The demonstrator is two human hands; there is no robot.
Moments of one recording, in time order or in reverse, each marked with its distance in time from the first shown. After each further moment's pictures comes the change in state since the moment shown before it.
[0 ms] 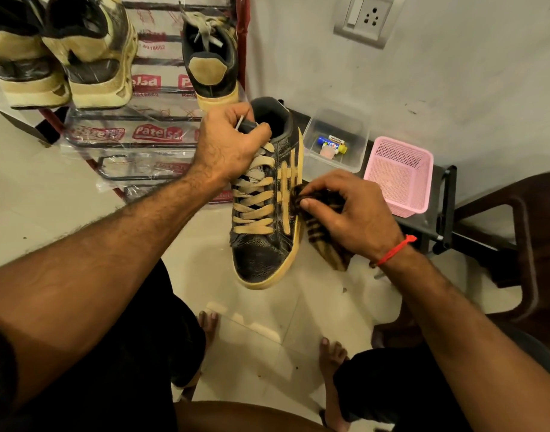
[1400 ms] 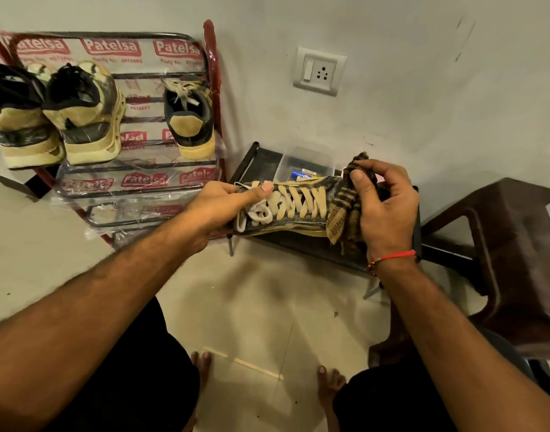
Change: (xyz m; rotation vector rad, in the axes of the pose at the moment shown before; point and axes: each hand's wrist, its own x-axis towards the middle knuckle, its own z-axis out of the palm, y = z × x) left_hand -0.043 0.056 -0.006 -0.189 -0.391 -0.598; right_hand -0.010 0.014 -0.044 0.377 0.812 0.188
